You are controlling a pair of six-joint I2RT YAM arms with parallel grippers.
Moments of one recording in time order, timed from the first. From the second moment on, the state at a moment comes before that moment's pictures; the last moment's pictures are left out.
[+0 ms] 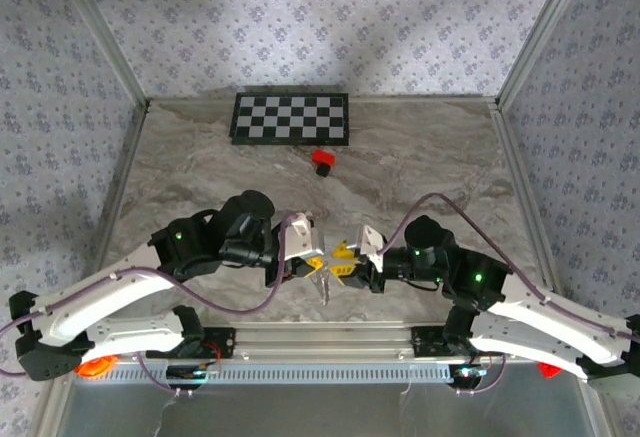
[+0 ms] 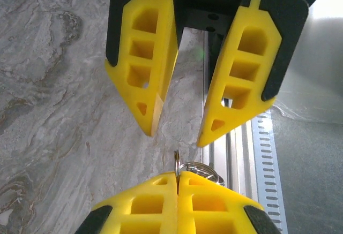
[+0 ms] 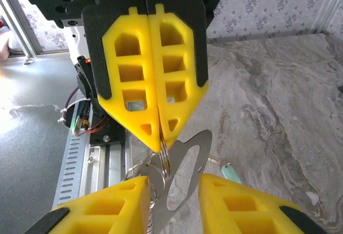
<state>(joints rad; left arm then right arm) -1.10 1.00 1.10 -0.74 0.36 0.22 1.08 0.73 0.73 -0.31 -0.31 -0.12</state>
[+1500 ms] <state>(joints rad) -1.10 0.73 0.78 -0.22 0.32 -0.03 1.05 0.64 0.54 0.17 -0.37 0.06</state>
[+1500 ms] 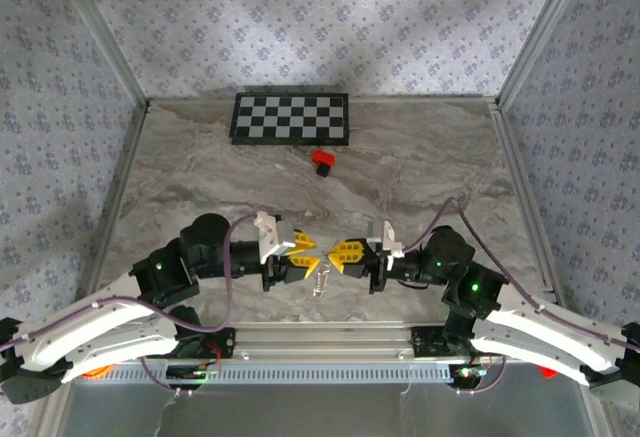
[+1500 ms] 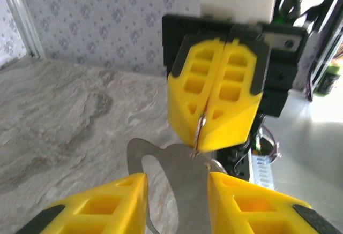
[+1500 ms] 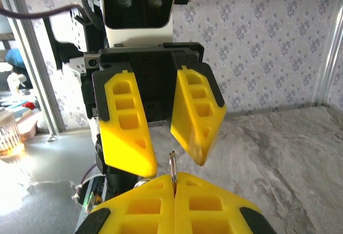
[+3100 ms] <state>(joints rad) -1.10 0.80 0.79 -0.06 0.42 -0.06 1.04 0.62 0.57 0.16 -0.36 0.07</state>
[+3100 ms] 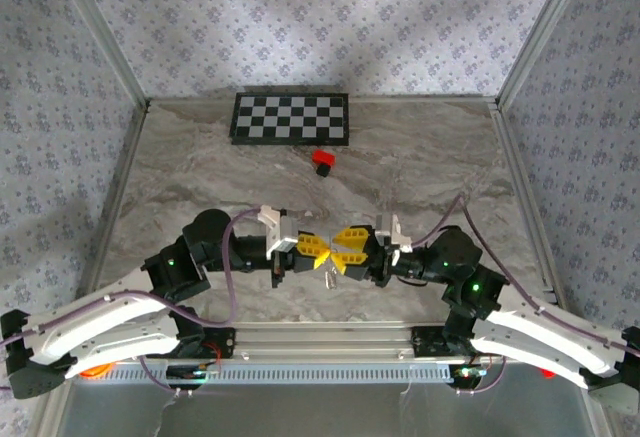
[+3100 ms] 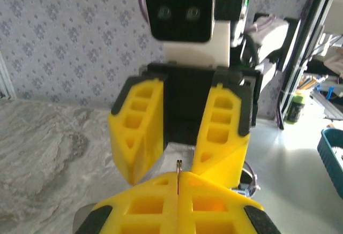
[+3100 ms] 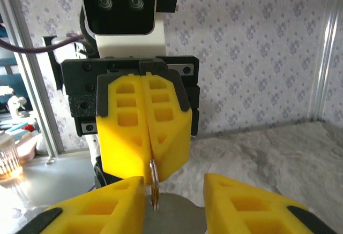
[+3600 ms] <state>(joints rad) -1.10 0.79 0.95 -0.40 0.41 0.08 1.08 0.64 0.71 -0.23 -0.31 -0.09</state>
